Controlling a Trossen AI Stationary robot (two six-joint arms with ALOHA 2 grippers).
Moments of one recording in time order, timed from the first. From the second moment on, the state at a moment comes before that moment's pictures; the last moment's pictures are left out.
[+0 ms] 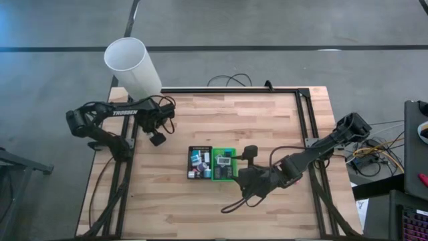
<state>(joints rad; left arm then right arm) 0.59 1.47 0.75 -1.10 -0.16 -0.14 0.52 1.57 1.16 -0.38 0.73 0.05</state>
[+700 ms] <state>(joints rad) 0.59 1.49 0.75 -1.09 -0.12 -0.08 0.52 1.57 1.16 -0.38 0.73 0.05</state>
